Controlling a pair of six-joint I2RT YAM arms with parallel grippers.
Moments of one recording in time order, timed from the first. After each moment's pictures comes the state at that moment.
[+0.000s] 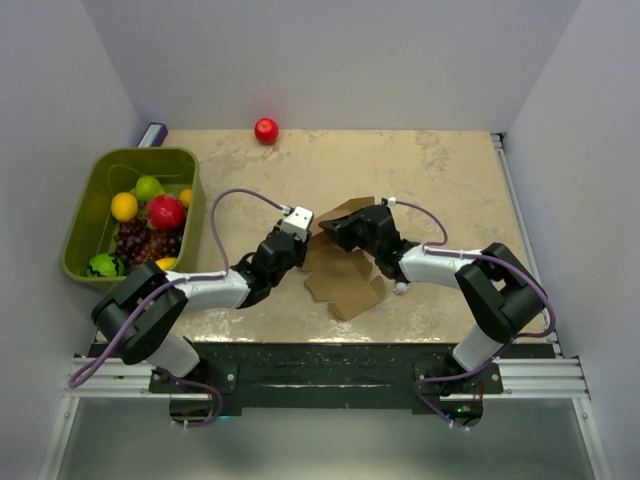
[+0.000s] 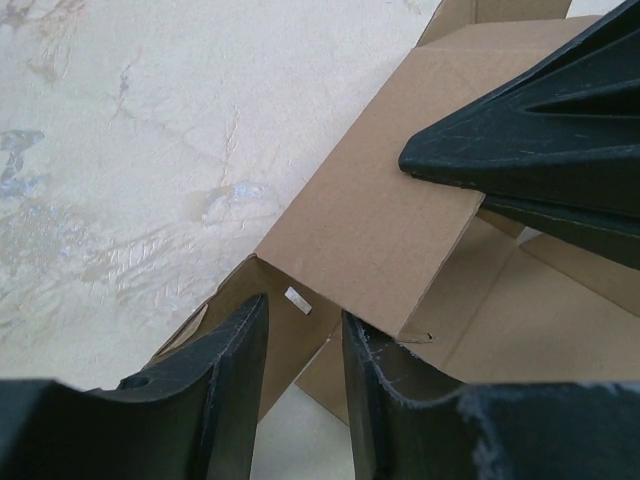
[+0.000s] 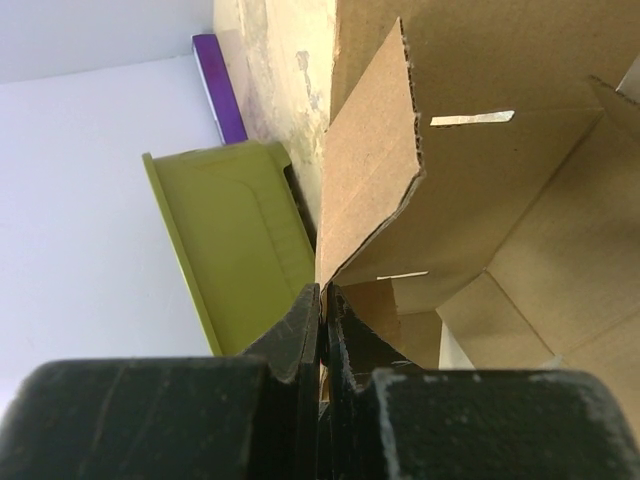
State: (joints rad) left arm -0.77 1.51 0.58 0.54 -0.37 -0.08; right arm 0.65 1.65 0.78 0.45 0.03 1.55
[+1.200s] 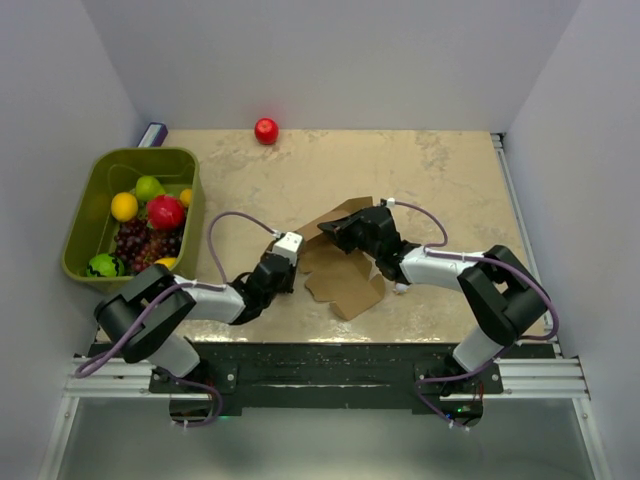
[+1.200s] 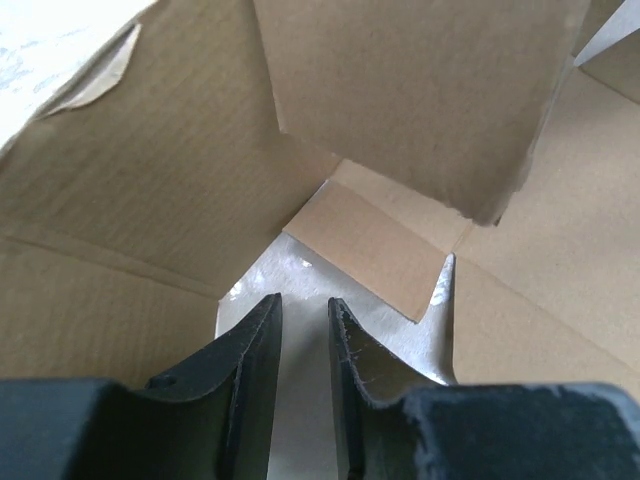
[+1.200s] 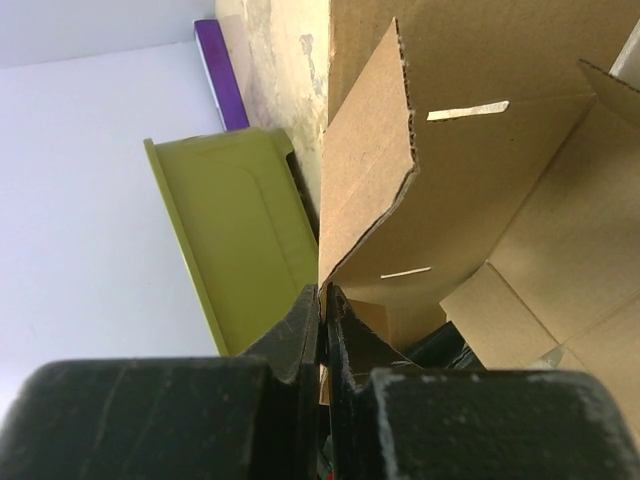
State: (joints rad) left arm -0.80 1.52 0.40 0.54 -0.37 -0.23; right arm 0.66 1.63 0.77 0.45 0.02 1.55
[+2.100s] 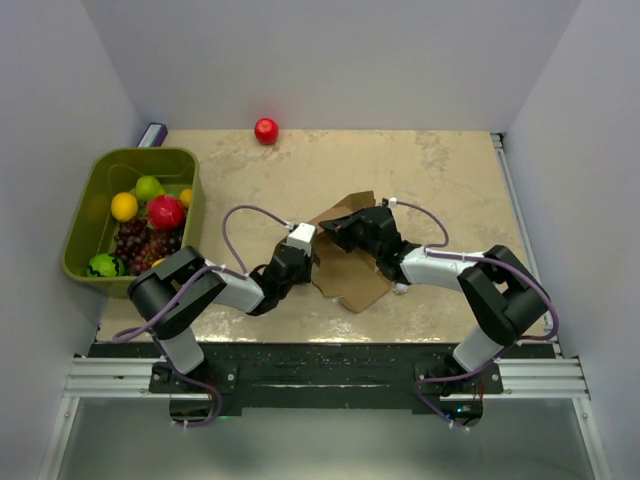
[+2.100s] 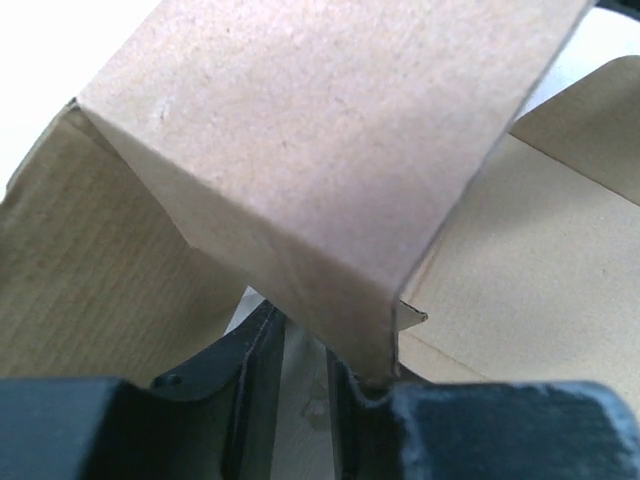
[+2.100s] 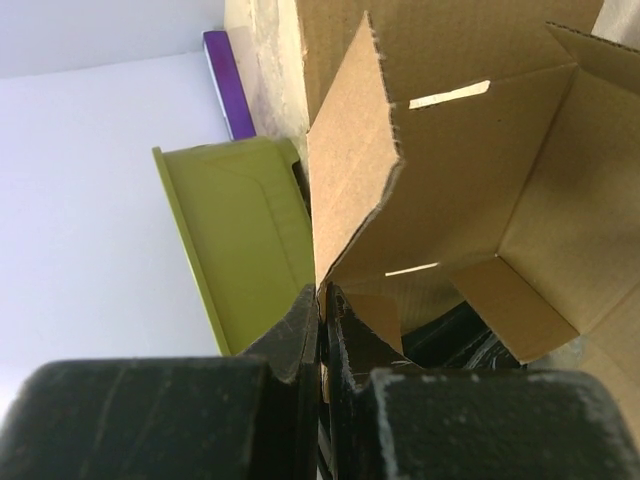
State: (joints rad) left arm -0.82 1.73 0.53 0.69 -0.37 -0.29; right arm 0.65 1.63 0.76 0.47 0.03 1.55
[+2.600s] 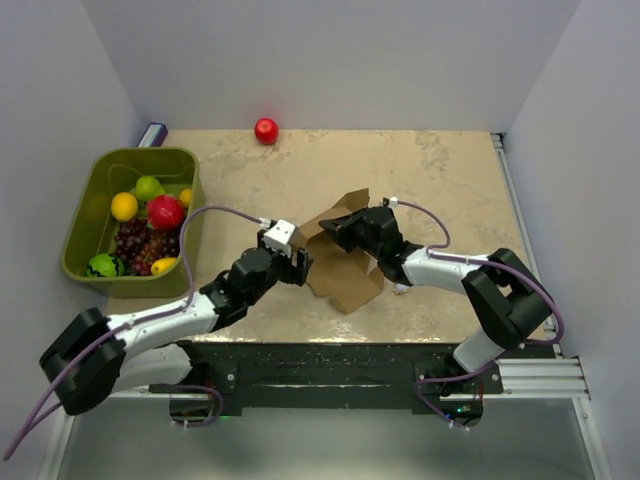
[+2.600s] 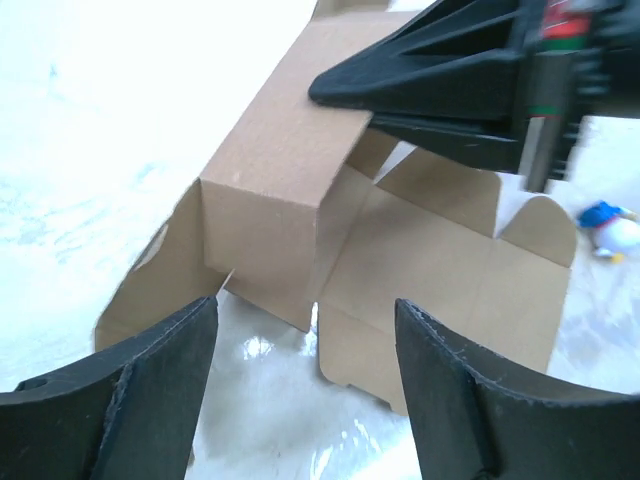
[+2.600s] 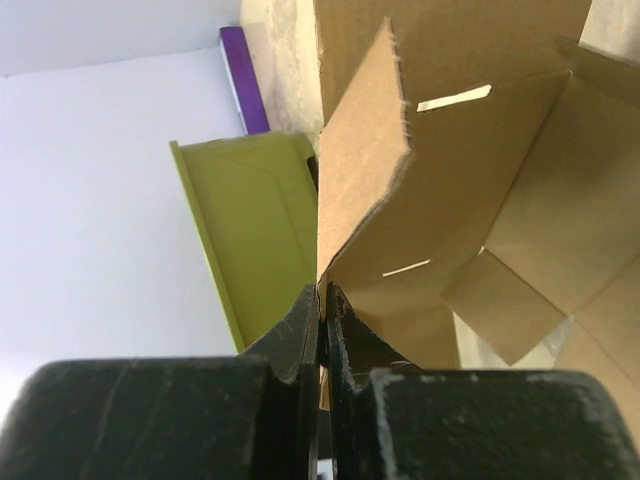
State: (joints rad) left arm -0.83 1.20 0.45 0.42 -0.27 -0.21; right arm 0.65 1.60 0.75 0.47 0.03 1.56
